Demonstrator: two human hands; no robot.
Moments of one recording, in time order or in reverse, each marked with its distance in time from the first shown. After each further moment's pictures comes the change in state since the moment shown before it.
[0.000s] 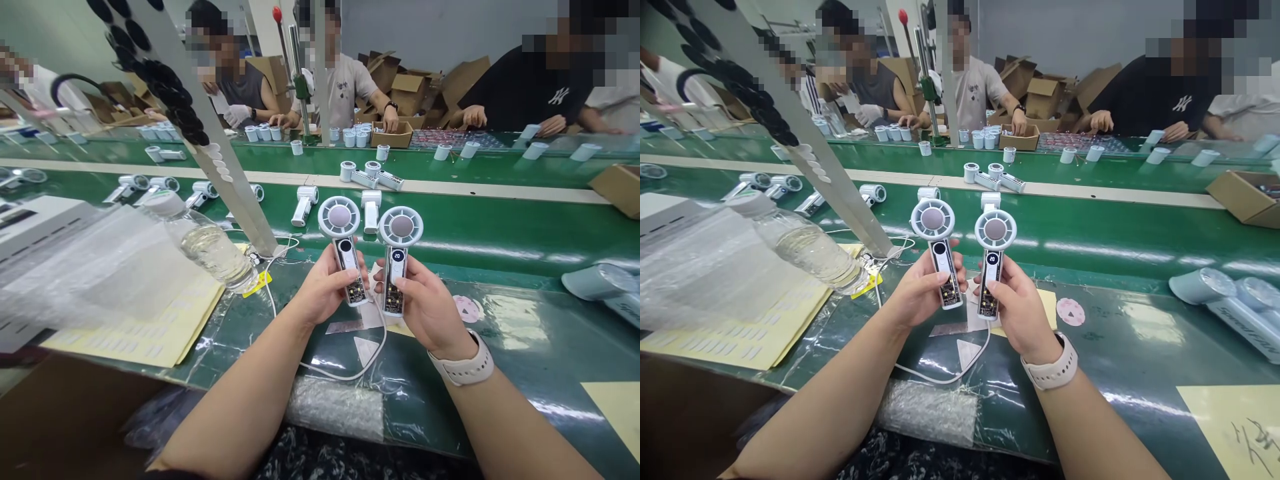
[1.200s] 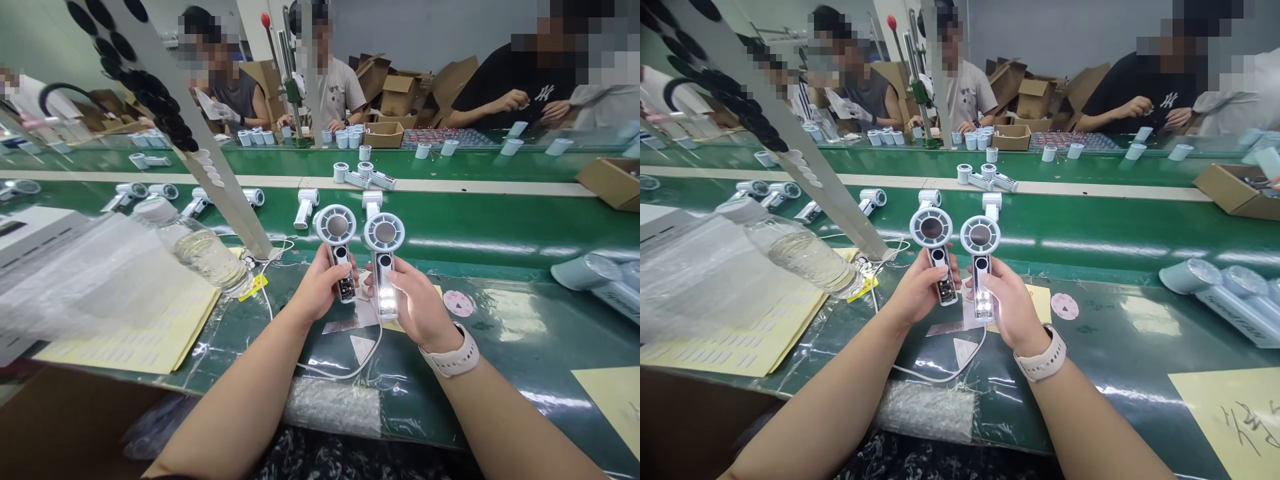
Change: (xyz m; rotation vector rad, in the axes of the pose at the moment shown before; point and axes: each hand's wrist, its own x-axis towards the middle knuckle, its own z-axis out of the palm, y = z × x) left_hand 0.007 -0.006 -0.002 0.166 0.143 -0.001; right_hand 0.004 0.003 0.001 0.064 -0.037 0.040
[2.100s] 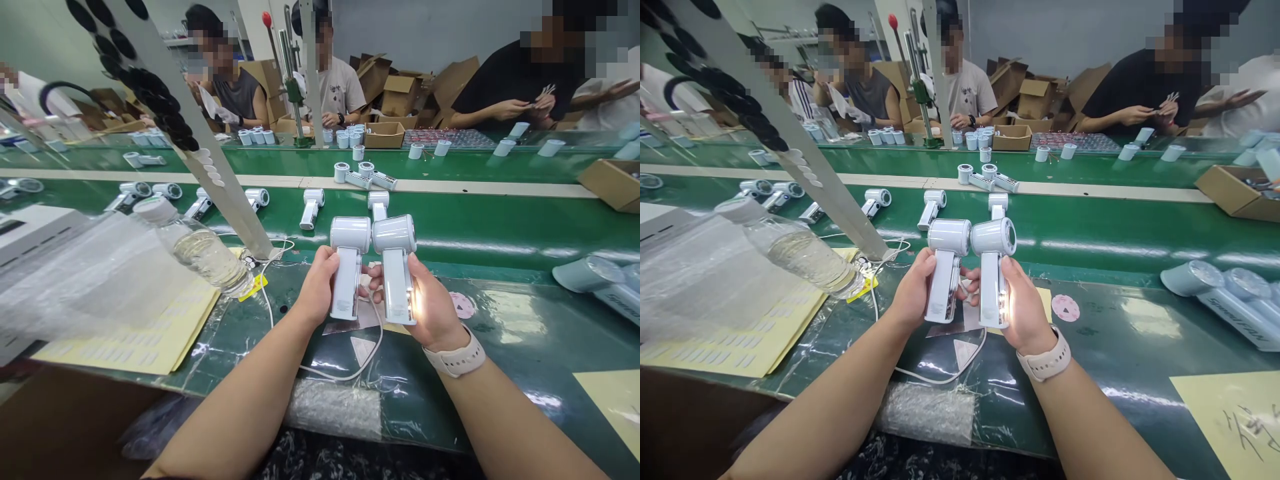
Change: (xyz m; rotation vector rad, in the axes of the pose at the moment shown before) left_hand -0.002 -0.007 -0.002 0.013 0.006 -0.003; right_hand 0.000 -0.002 -0.002 0.175 0.032 0.076
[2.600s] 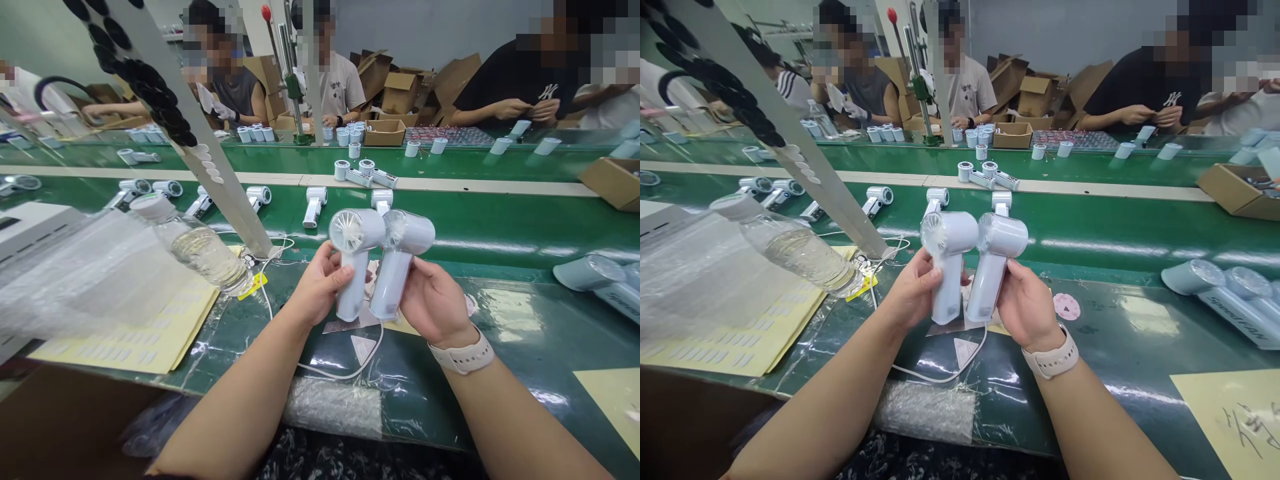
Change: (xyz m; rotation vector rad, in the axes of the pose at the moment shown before) left_hand -0.006 0.012 0.001 -0.098 -0.124 0.009; right_hand 0.002 -0.006 -0.003 0.012 0.028 -0.095
